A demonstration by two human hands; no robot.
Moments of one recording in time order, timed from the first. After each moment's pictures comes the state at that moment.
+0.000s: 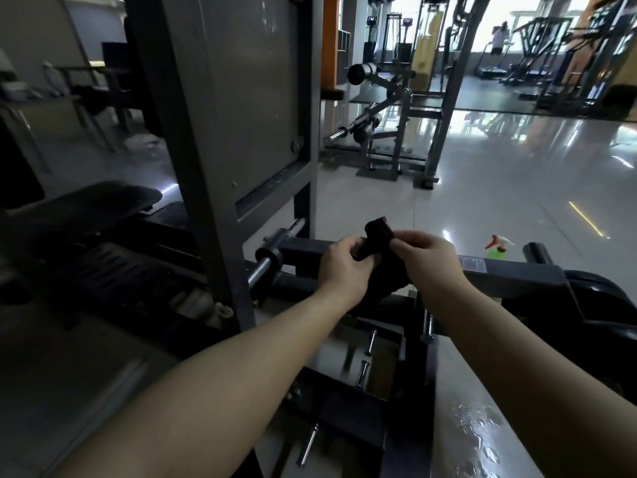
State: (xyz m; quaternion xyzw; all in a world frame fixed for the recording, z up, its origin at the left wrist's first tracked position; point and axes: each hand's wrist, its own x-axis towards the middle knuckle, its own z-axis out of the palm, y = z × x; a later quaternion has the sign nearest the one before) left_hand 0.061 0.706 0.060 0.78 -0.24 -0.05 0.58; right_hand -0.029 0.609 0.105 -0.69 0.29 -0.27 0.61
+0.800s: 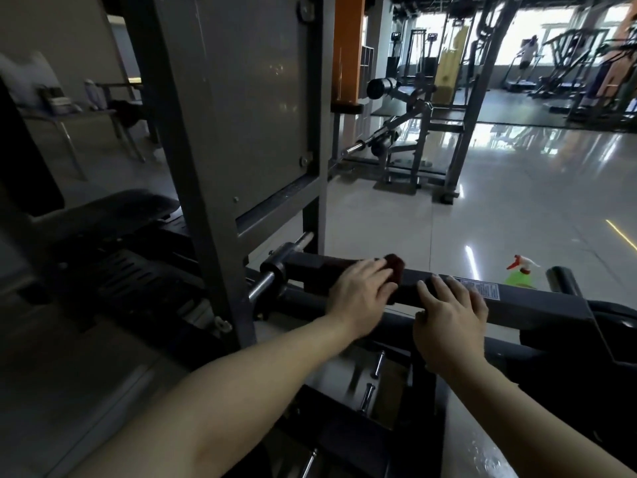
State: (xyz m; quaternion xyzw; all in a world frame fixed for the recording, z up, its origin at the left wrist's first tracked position) left_hand 0.091 0.672 0.006 0.83 -0.44 0.15 0.30; right_hand -0.053 0.567 0.031 -0.95 0.27 -0.17 0.01
